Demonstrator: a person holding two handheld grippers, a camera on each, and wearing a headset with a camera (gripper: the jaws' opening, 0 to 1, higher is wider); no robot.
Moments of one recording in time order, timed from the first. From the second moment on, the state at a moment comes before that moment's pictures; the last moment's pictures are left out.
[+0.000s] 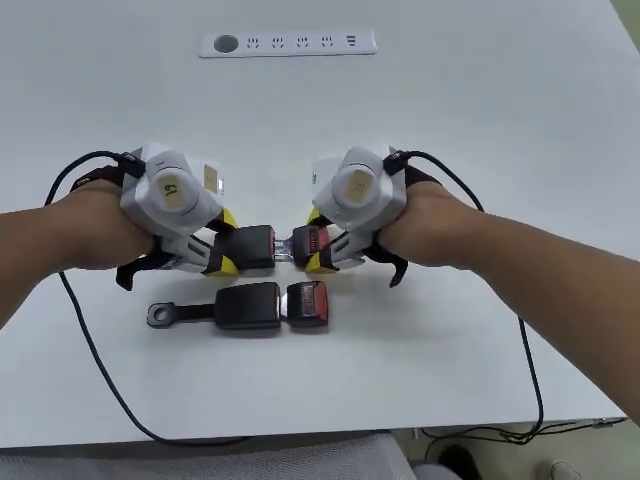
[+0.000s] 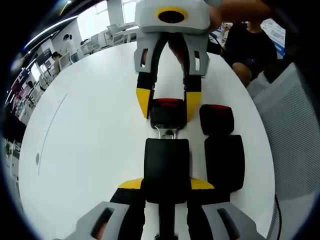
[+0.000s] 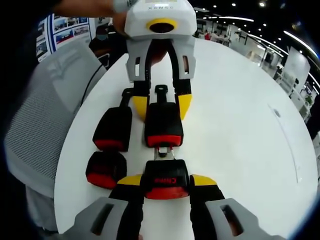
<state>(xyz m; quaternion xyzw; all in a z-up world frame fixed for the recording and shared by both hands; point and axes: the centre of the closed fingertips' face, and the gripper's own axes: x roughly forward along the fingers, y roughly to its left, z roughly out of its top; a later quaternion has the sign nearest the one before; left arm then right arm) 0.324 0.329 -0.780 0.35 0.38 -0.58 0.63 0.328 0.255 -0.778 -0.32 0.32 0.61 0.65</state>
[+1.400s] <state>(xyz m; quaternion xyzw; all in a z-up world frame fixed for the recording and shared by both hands) 0.323 0.325 -0.772 0.36 0.38 -0.57 0.63 0.326 0.145 -0.783 -0.33 0.37 0.57 0.66</state>
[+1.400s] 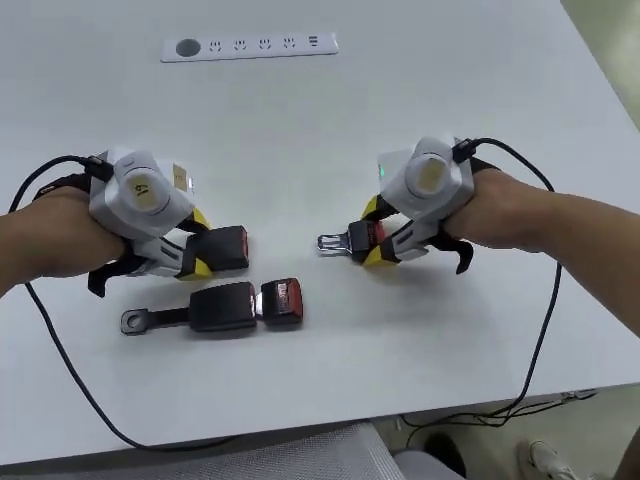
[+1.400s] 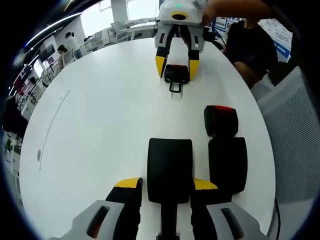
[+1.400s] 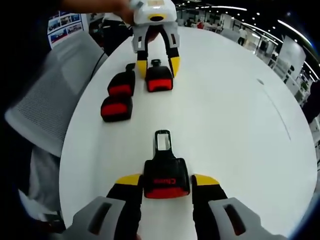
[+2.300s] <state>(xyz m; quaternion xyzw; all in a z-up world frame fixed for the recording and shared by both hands) 0.289 0.381 -0.725 0.26 0.37 -0.45 0.77 0.279 0.151 -0.732 -0.20 0.34 0.45 0.80</state>
